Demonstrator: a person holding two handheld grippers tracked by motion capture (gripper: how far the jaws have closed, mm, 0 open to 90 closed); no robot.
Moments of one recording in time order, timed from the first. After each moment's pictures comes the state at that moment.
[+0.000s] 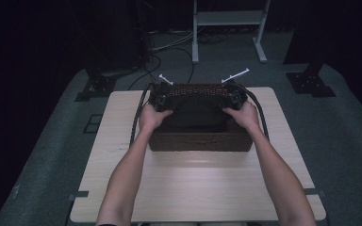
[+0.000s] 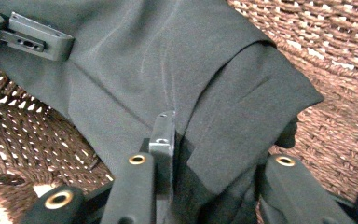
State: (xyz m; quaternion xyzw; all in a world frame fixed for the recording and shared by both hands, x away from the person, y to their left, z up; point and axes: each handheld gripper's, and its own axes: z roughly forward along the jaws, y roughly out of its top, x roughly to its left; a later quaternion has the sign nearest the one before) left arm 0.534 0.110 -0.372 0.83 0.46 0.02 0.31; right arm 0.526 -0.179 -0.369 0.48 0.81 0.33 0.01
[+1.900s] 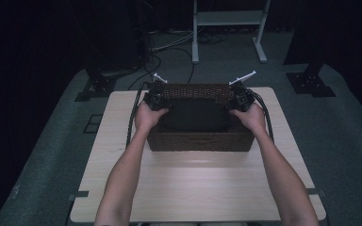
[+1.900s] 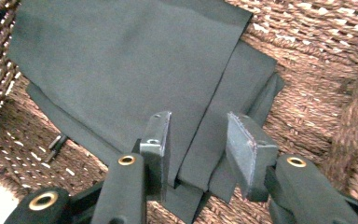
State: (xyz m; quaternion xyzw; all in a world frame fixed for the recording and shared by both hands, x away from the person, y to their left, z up) left arm 0.533 0.126 -0.366 0.81 0.49 0.05 0.31; right arm 0.525 -0.202 -0.378 0.52 0.80 0.30 0.04
